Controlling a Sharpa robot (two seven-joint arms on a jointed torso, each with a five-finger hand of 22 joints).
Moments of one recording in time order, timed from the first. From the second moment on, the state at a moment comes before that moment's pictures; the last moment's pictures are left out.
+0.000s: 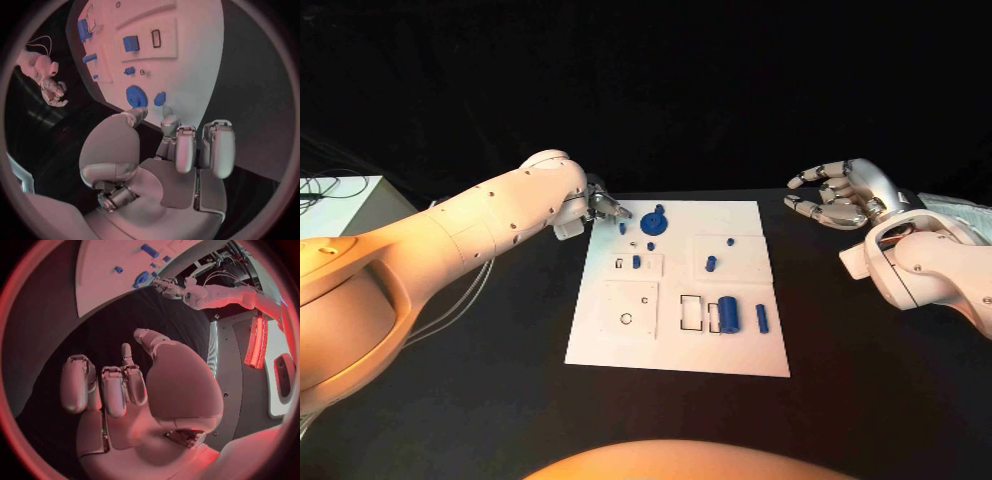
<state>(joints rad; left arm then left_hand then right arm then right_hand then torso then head) 1.18 -0.51 0.22 0.88 -1.16 0.21 -0.52 1.00 -0.17 0.43 0.27 0.28 0.71 0.09 0.89 0.73 1.14 0.02 1.32 0.94 1.47 -0.04 1.57 1.31 0.04 1.47 0.06 1.49 1.31 1.28 -0.86 -0.14 1.41 -0.84 -0.62 0.15 1.30 -0.24 0.43 0.15 0.37 0.93 0.14 0.19 0.58 1.46 0.05 1.46 1.31 1.46 -0.01 1.51 1.31 0.05 1.42 0.10 1.31 1.31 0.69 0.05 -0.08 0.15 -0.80</state>
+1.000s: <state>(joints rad) 1.18 -0.50 0.19 0.86 -1.14 0.22 -0.51 1.06 -0.16 0.42 0.28 0.28 0.71 0.09 0.89 0.73 1.13 0.02 1.32 0.93 1.47 -0.04 1.57 1.31 0.04 1.47 0.06 1.49 1.31 1.29 -0.85 -0.14 1.40 -0.84 -0.62 0.15 1.30 -0.24 0.43 0.15 0.37 0.93 0.14 0.18 0.58 1.46 0.05 1.46 1.31 1.46 -0.01 1.51 1.31 0.05 1.42 0.10 1.31 1.31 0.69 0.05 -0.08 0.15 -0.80</state>
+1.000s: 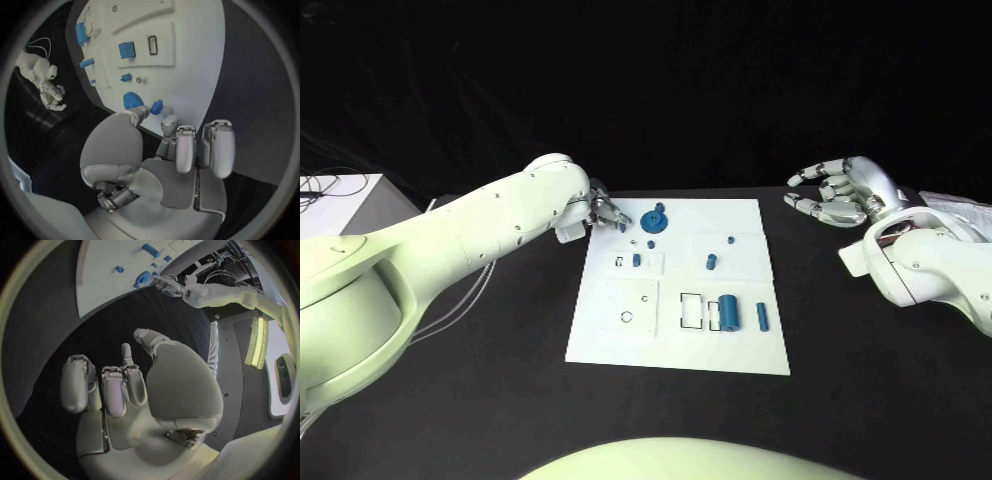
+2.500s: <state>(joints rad) 1.18 -0.57 0.18 1.01 -1.04 0.19 -0.51 1.17 -0.13 0.70 0.24 0.27 0.68 0.09 0.93 0.77 1.12 0.02 1.30 0.92 1.47 -0.04 1.57 1.31 0.04 1.46 0.06 1.48 1.31 1.28 -0.84 -0.14 1.37 -0.83 -0.59 0.13 1.30 -0.24 0.43 0.15 0.37 0.93 0.14 0.18 0.58 1.46 0.05 1.46 1.31 1.46 -0.01 1.51 1.31 0.05 1.43 0.09 1.31 1.31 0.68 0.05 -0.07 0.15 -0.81</state>
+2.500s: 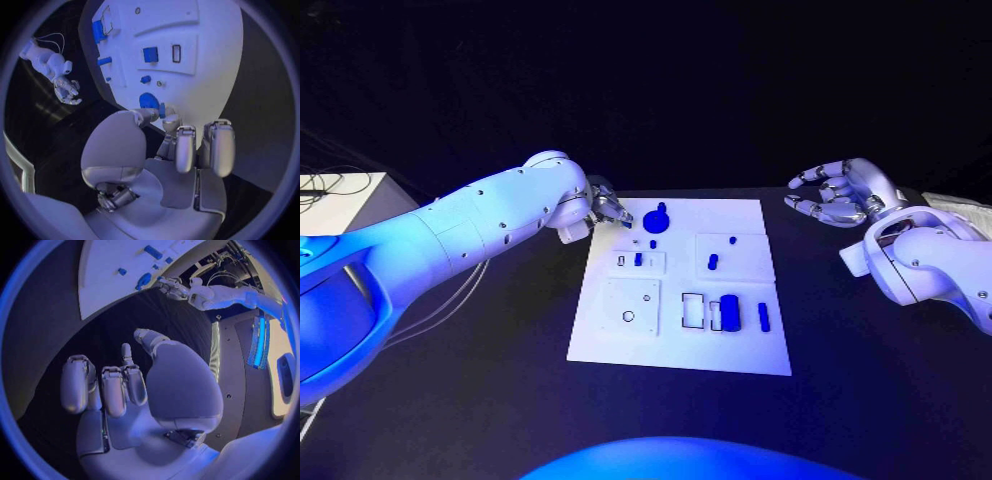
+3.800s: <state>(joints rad) 1.12 -0.76 0.15 1.33 -1.13 0.17 -0.50 1.13 -0.15 0.75 0.21 0.28 0.70 0.09 0.93 0.77 1.16 0.01 1.31 0.94 1.47 -0.04 1.57 1.31 0.04 1.46 0.06 1.49 1.31 1.27 -0.84 -0.14 1.35 -0.79 -0.61 0.15 1.31 -0.26 0.50 0.15 0.38 0.91 0.15 0.16 0.65 1.08 0.07 0.72 0.76 1.18 0.00 0.83 0.92 0.17 1.11 0.11 0.51 0.84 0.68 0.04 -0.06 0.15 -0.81</state>
